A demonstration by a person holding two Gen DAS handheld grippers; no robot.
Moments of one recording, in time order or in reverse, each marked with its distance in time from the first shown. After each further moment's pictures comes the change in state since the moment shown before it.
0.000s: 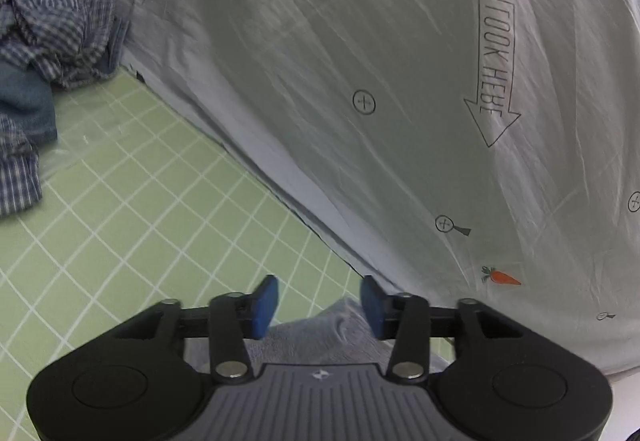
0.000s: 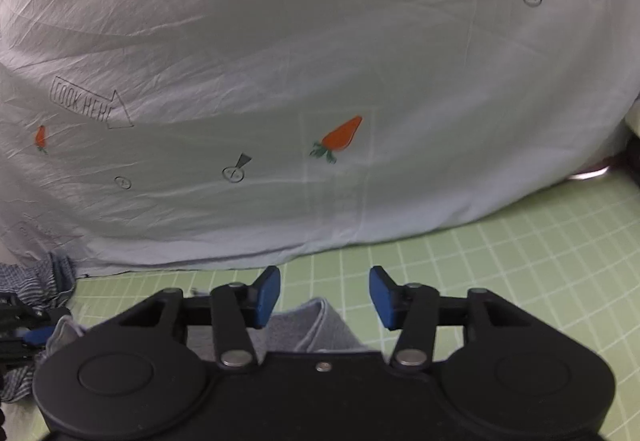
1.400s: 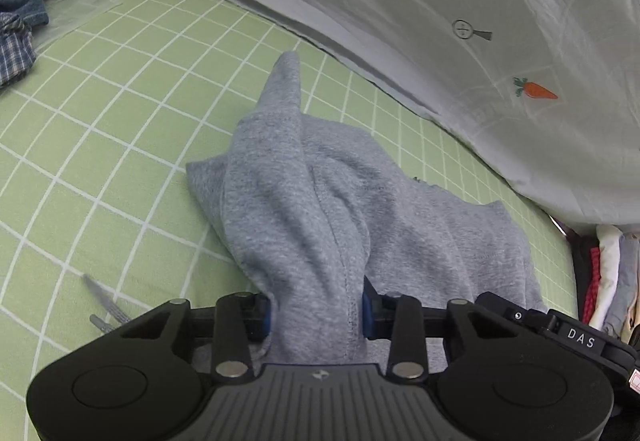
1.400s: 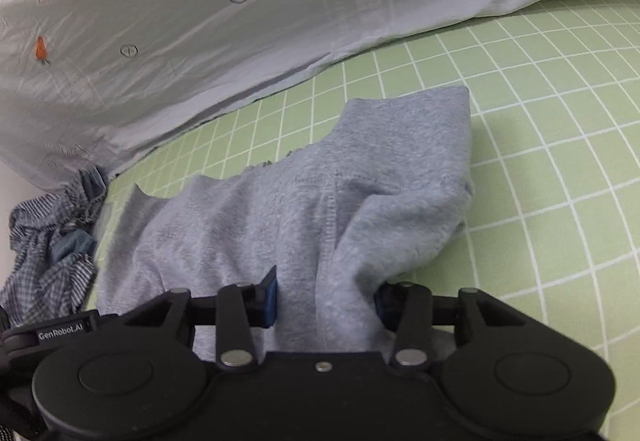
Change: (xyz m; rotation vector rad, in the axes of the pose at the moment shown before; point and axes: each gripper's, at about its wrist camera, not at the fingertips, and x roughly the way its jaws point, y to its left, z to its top) left arm -0.004 0.007 -0.125 0.150 0.293 -0.002; right arm 0.026 -0.008 -0.113 0.189 0.376 0.217
